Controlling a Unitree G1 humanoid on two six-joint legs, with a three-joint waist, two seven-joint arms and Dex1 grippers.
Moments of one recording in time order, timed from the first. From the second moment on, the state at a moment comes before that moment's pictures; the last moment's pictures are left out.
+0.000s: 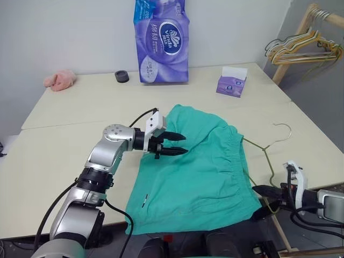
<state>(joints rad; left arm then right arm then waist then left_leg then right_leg) -0.67 0.50 -0.18 0.27 -0.29 0.28 -1.29 0.00 -0.66 -0.46 -0.34 0.84 1.42 0.63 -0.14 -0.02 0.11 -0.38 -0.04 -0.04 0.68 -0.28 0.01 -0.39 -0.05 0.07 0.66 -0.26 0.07</state>
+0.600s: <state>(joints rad) -1.10 0.51 -0.05 0.61 -0.31 0.26 -1.33 -0.33 -0.90 -0.12 -0.48 0.77 1.21 0.70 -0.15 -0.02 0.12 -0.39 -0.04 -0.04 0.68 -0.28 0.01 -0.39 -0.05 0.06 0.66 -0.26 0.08</state>
